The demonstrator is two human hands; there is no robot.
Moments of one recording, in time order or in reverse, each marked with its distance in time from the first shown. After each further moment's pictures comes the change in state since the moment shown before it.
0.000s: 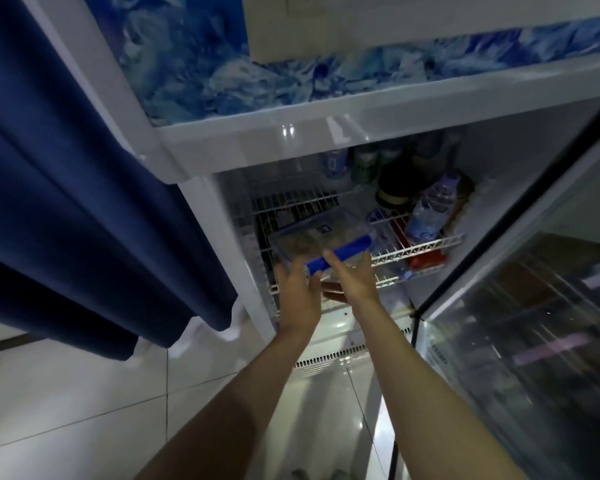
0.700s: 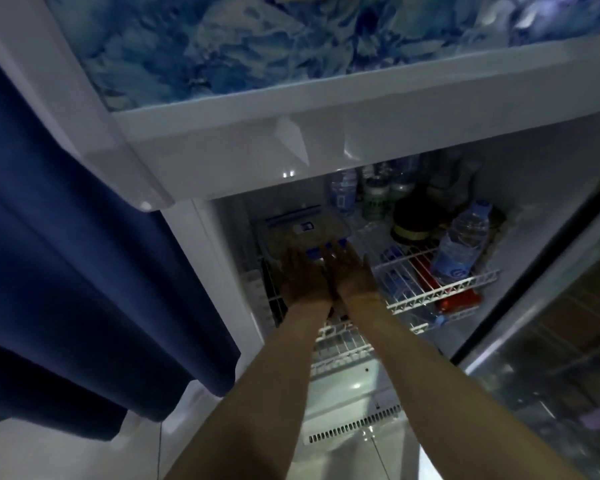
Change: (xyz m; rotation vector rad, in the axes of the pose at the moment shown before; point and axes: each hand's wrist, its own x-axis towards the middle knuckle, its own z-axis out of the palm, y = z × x) left_hand 0.150 -0.006 0.033 0.880 -0.200 -0.046; right_hand 0.125 -0.008 0.050 -1.332 -0.074 -0.648
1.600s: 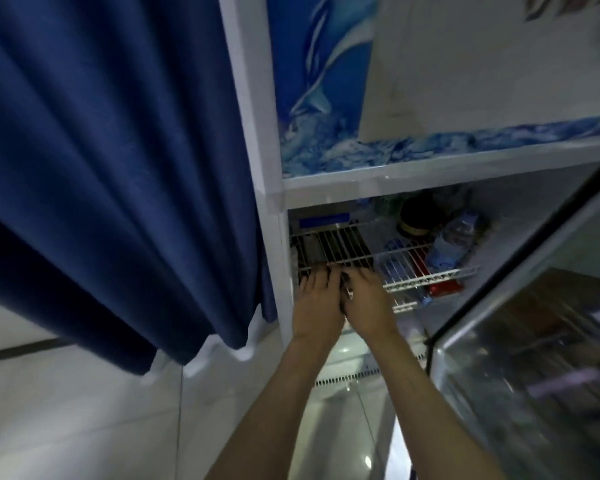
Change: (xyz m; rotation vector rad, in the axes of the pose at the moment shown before) left_hand -0.162 -0.058 -0.044 -0.316 0.277 0.373; right_hand -0.147 -0.065 -0.074 0.255 0.124 0.029
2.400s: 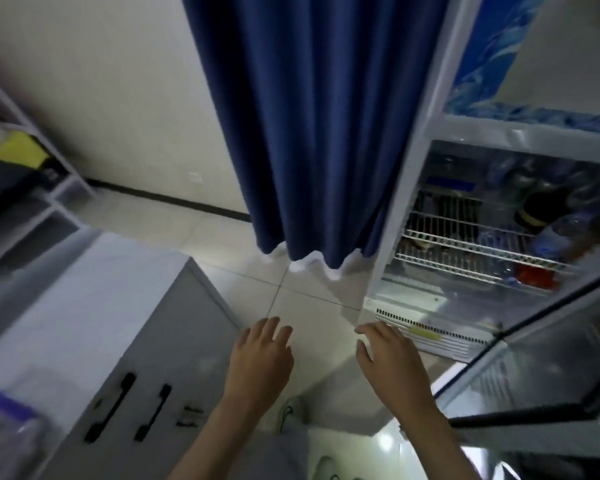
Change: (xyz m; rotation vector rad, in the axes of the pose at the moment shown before) left_hand -0.486 0.071 -0.186 0.492 -0.007 -0.488; right_hand -0.378 -0.092 -0.119 -0.080 -0.289 -0.527
